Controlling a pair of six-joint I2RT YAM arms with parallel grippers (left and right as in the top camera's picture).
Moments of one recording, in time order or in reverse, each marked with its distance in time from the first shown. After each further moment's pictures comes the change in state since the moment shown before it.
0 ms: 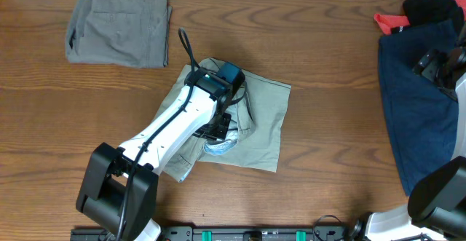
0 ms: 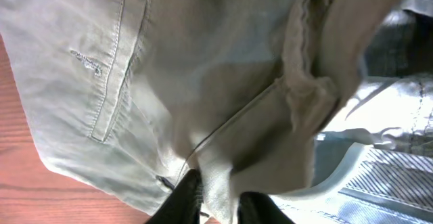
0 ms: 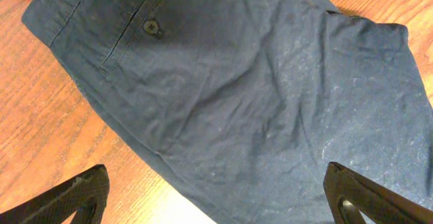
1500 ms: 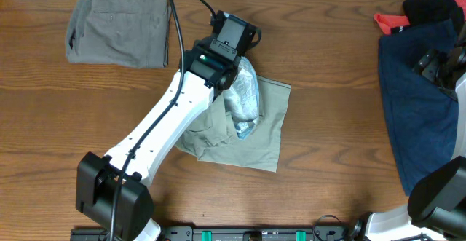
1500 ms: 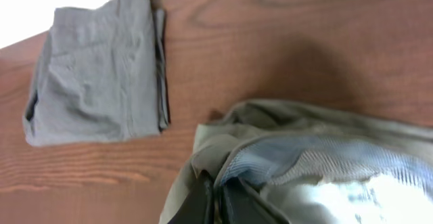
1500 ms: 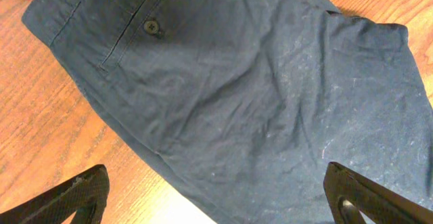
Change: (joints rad) left arm 0.007 0.000 0.264 0.423 -0.409 0.133; right arm 0.000 0.000 0.000 0.000 0.000 0.000
